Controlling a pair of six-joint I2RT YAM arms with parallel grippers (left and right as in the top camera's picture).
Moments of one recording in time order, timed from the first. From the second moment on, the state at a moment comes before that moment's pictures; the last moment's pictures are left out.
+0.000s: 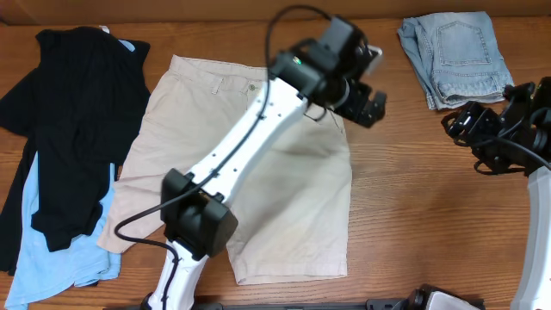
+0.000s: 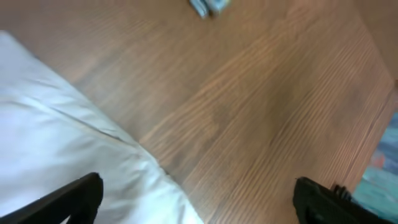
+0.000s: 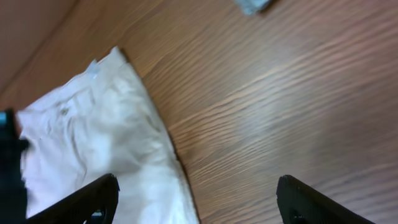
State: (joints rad) left arm -0.62 2.19 2.31 -1.10 0.41 -0.18; right arm -0.34 1.36 1.36 -1.10 -0.38 0.27
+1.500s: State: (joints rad) left arm -0.20 2.19 2.47 -1.38 0.24 -0.07; right arm 0.16 2.09 1.36 -0.36 -0.33 0.20
